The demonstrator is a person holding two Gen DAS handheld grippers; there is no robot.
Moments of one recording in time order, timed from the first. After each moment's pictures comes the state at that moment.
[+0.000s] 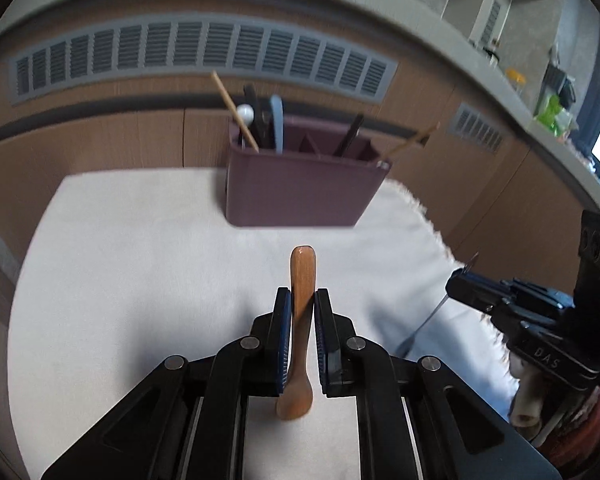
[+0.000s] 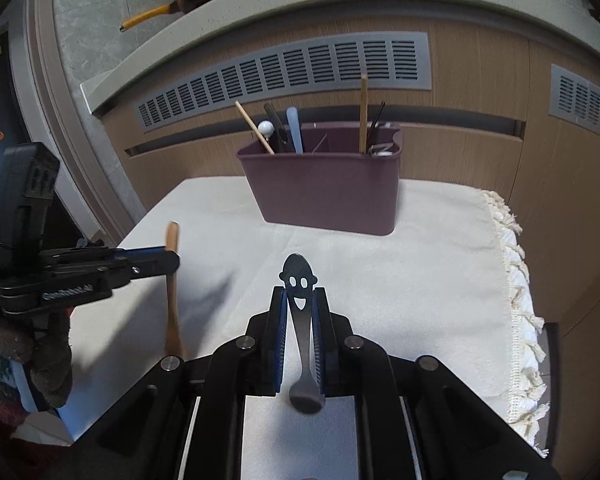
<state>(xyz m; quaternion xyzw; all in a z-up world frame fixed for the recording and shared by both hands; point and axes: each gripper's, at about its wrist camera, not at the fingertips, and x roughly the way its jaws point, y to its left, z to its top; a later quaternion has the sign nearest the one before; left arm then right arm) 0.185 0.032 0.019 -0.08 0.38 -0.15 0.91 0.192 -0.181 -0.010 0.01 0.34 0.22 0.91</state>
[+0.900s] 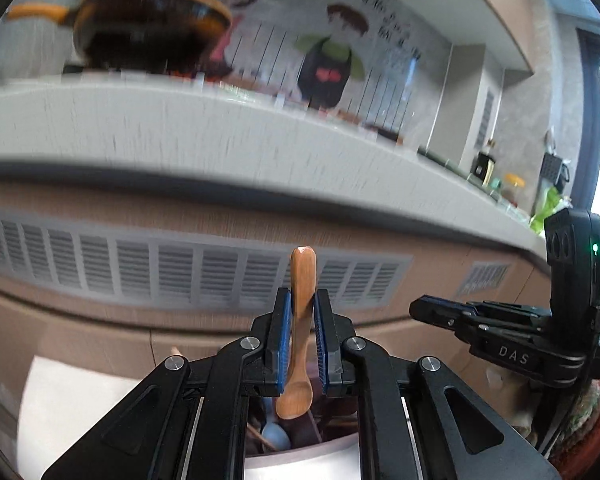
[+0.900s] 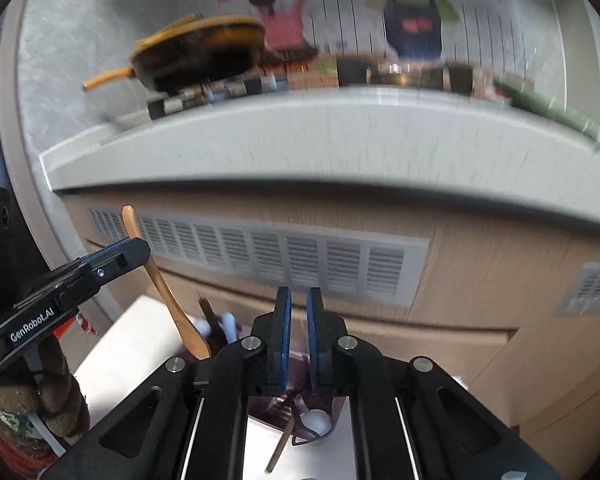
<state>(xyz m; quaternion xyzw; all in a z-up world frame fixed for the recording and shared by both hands) 0.347 0.033 0.109 -0.11 0.21 -0.16 0.96 0.372 -0.181 0.118 -0.01 0.28 0.20 0.94</state>
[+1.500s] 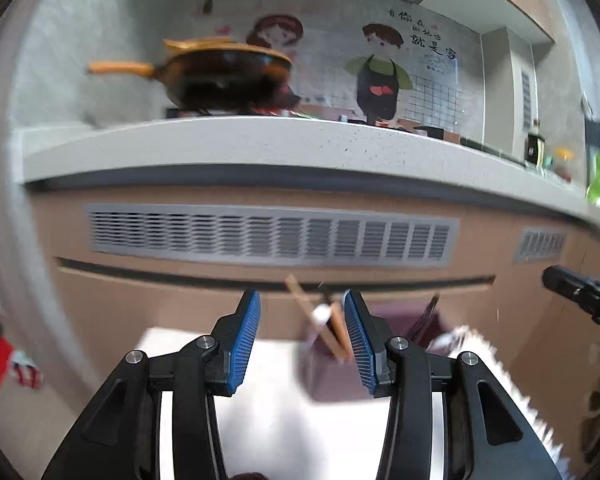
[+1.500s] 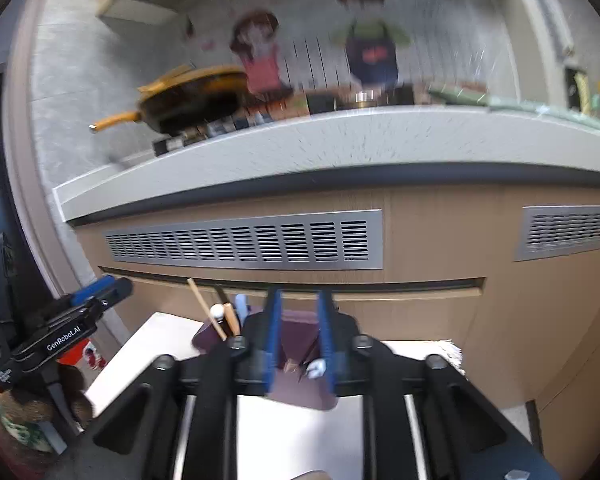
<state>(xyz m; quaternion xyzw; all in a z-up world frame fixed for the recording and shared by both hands) 0.193 0.043 0.088 -0.03 0.16 0.01 0.99 0.248 -0.223 0.108 0.04 0.18 0.16 0.97</state>
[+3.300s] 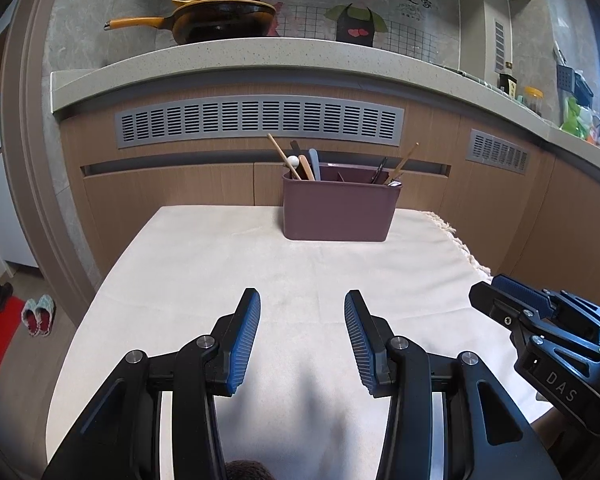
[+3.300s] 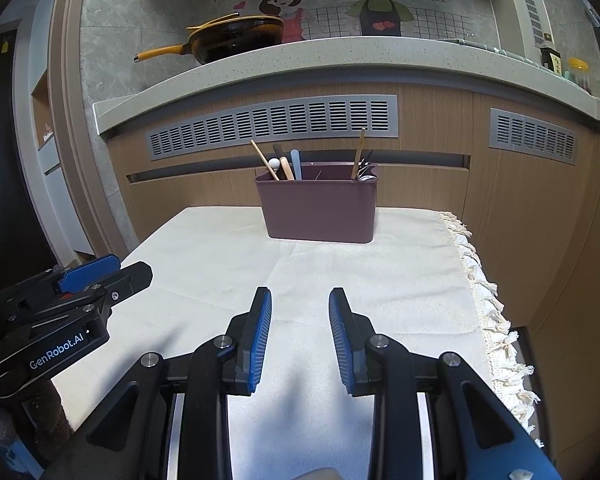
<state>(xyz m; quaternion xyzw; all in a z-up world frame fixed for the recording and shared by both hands) 0.045 -0.001 0.016 -0.03 0.27 -0.01 0.96 0.073 -0.172 -0.001 0.01 0.25 0.15 0.96</state>
